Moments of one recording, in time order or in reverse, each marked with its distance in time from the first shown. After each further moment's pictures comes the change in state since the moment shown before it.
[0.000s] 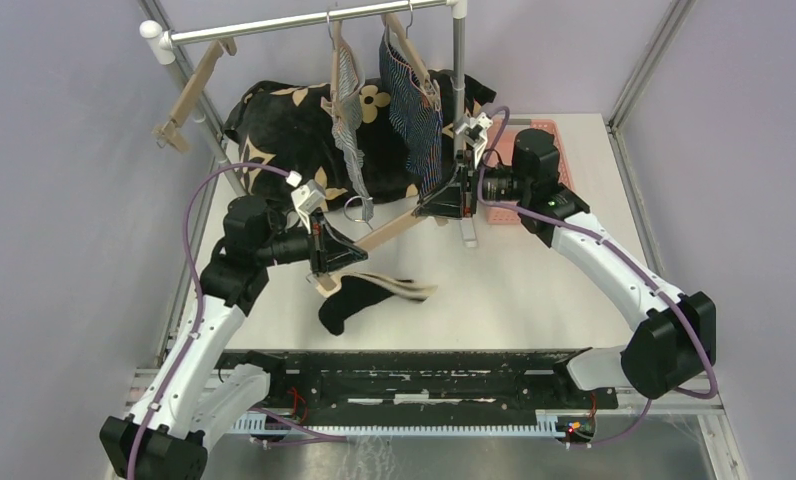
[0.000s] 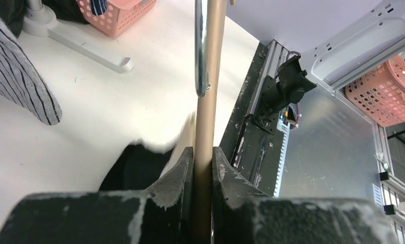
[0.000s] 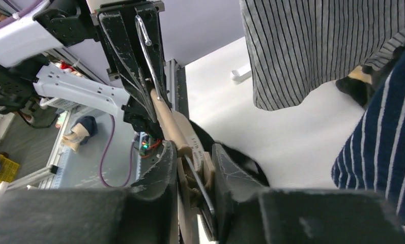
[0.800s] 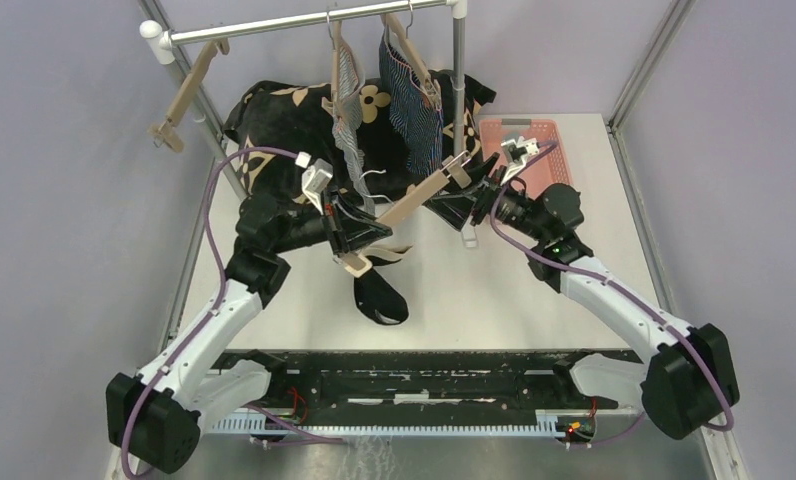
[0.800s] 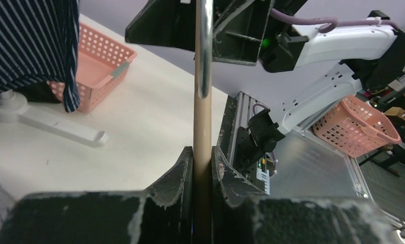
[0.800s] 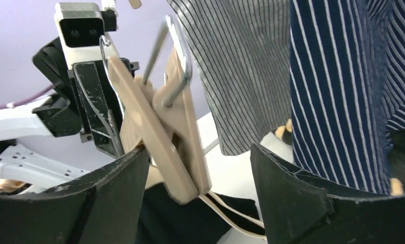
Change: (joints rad) left arm -0.107 0.112 -0.055 0.593 -0.034 -0.336; right arm 0.026 -0.217 -0.377 0.565 0.416 0.253
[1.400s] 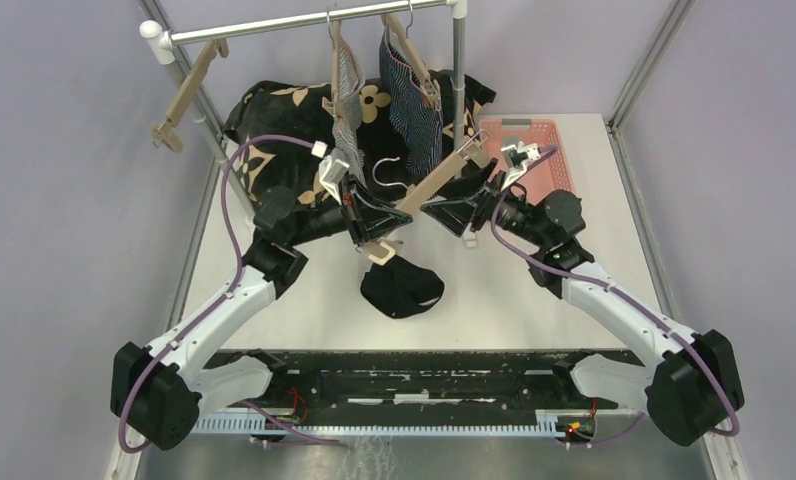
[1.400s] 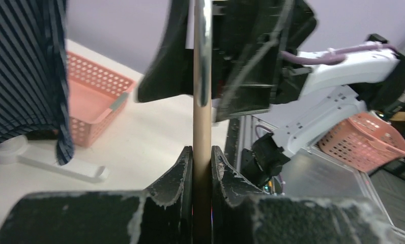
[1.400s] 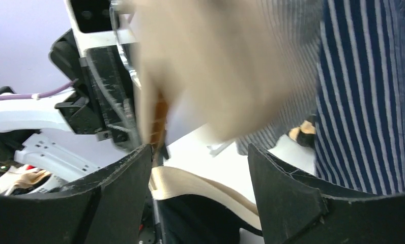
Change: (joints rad) left arm -0.127 0.139 0.054 0.191 -0.119 -0.019; right arm 0.033 0.002 -0.021 0.068 -0.003 0.058
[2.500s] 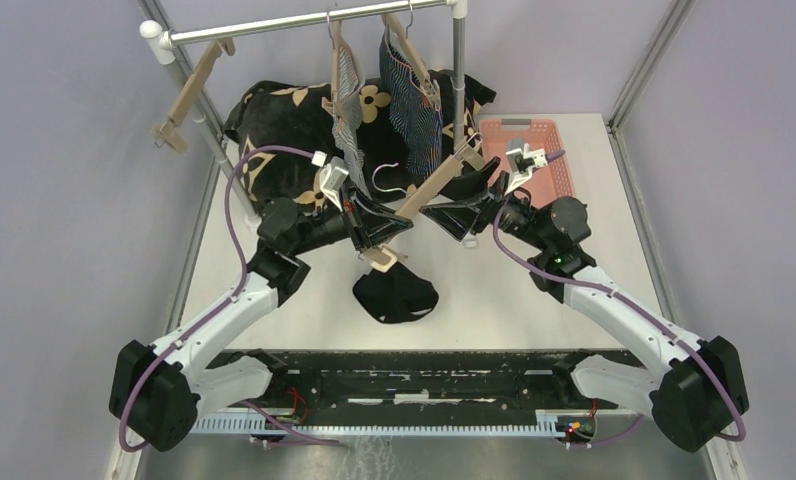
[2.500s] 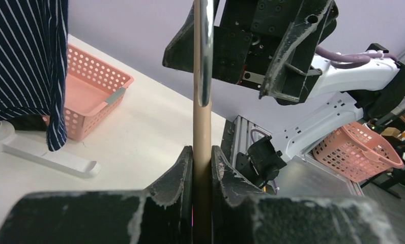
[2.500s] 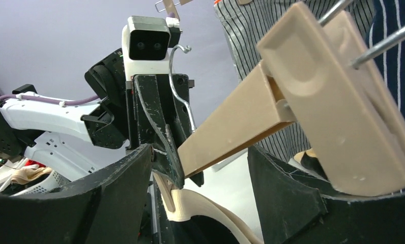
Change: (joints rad) left arm -0.024 -0.016 -0.077 0.071 -0.058 -0.055; right arm 0.028 -0.053 -0.004 0.040 0.016 -0.035
